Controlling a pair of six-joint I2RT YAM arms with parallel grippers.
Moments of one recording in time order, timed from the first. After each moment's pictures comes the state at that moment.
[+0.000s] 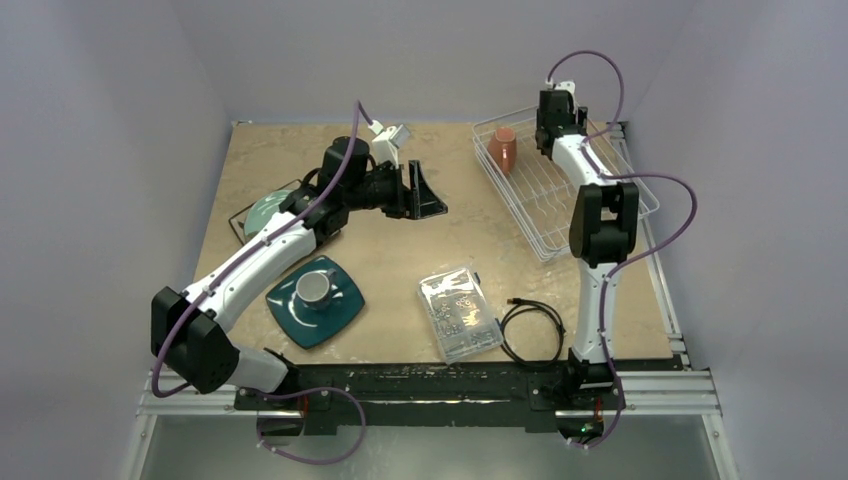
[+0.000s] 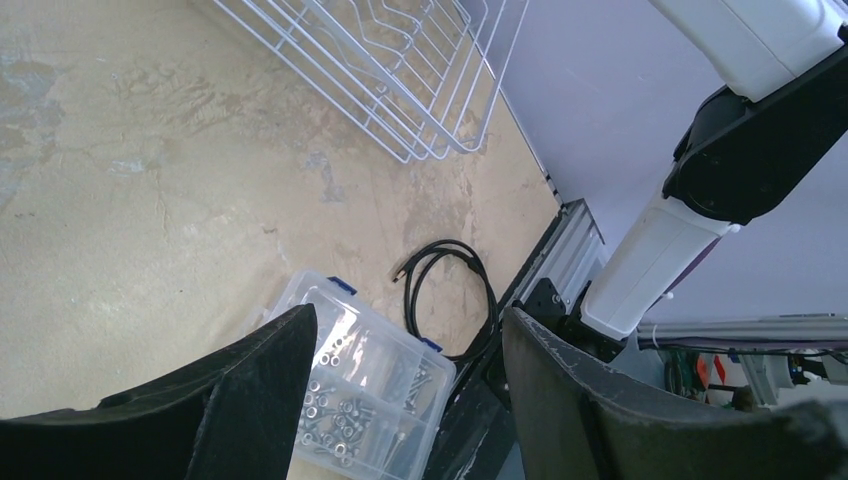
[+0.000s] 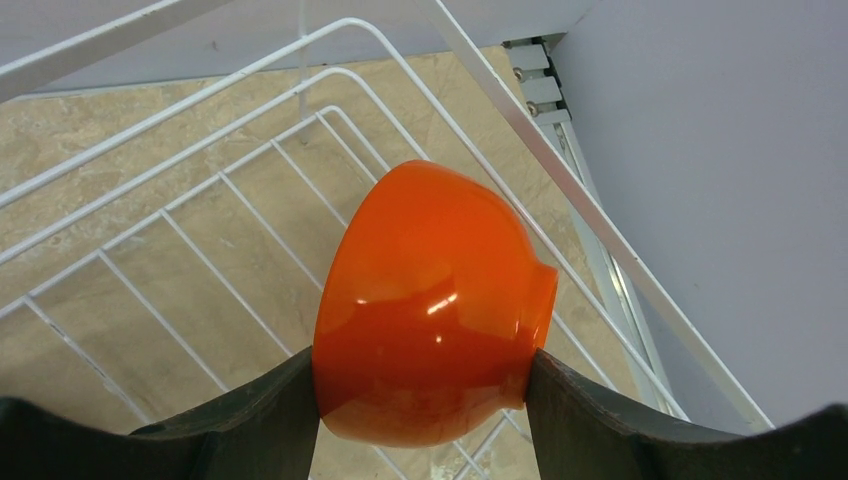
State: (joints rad) left arm -0.56 1.41 1.27 -0.28 0.49 -0.57; right arm 0.07 2.29 1.98 -0.33 0.58 -0.03
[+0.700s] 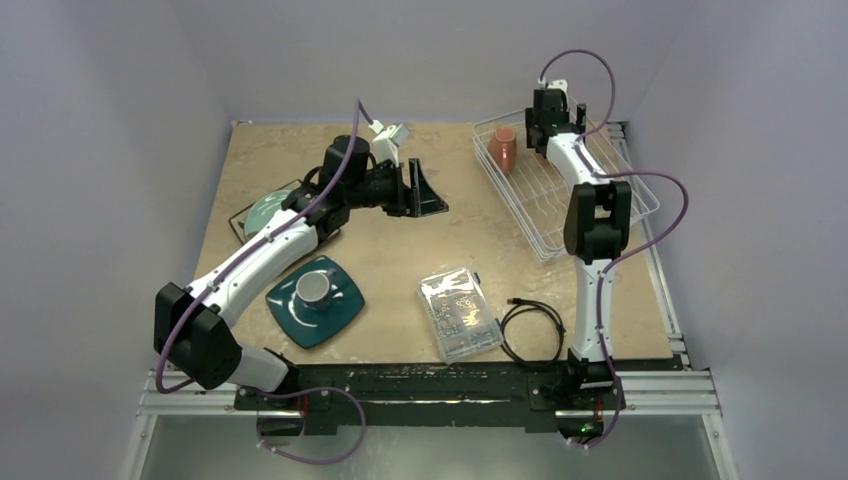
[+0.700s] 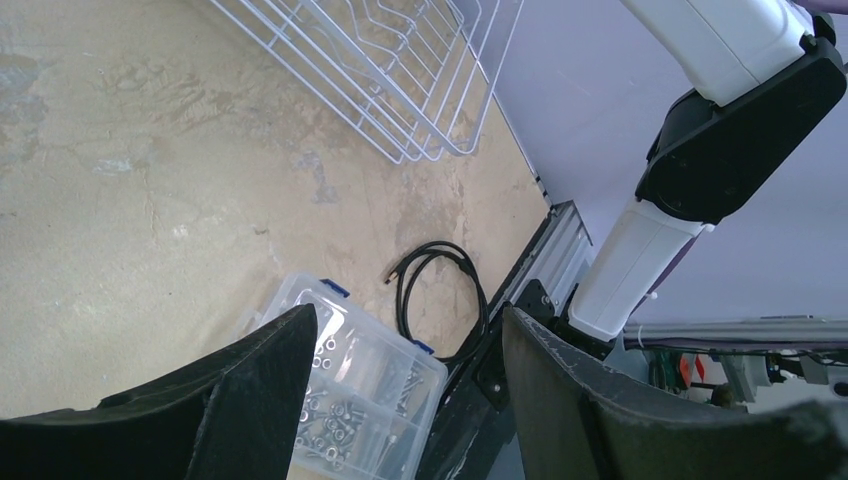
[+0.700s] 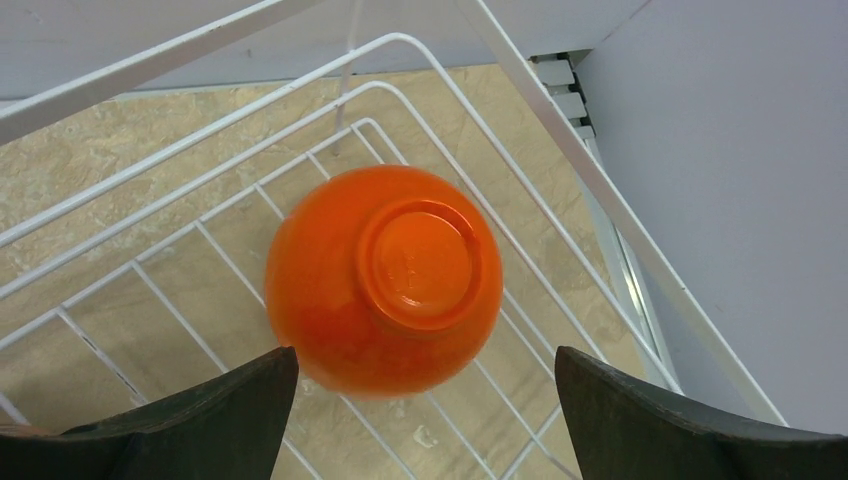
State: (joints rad) left arm -0.55 1.43 1.27 -0.25 0.52 -0.59; right arm 0.09 2.36 2.07 -0.35 0.58 -0.06
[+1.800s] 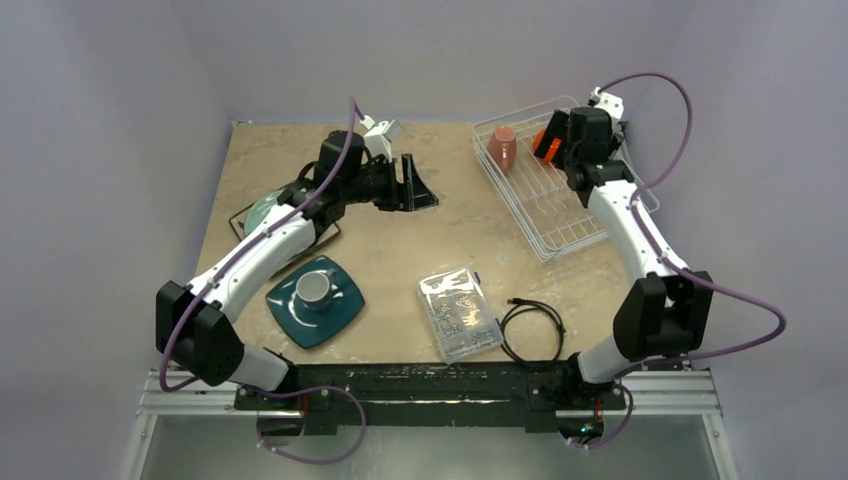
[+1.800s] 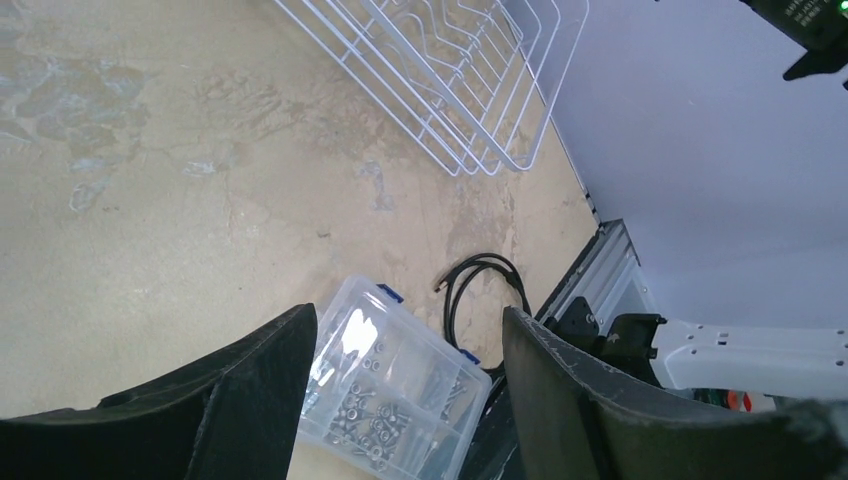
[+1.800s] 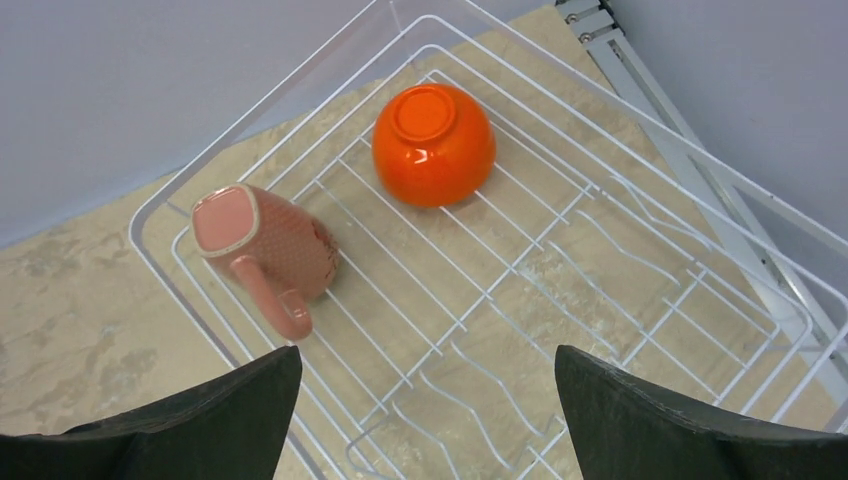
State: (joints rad) left arm -0.51 1.44 1.29 -0.31 0.47 -0.54; right arm 0.11 1.55 1.39 -0.35 0.37 0.37
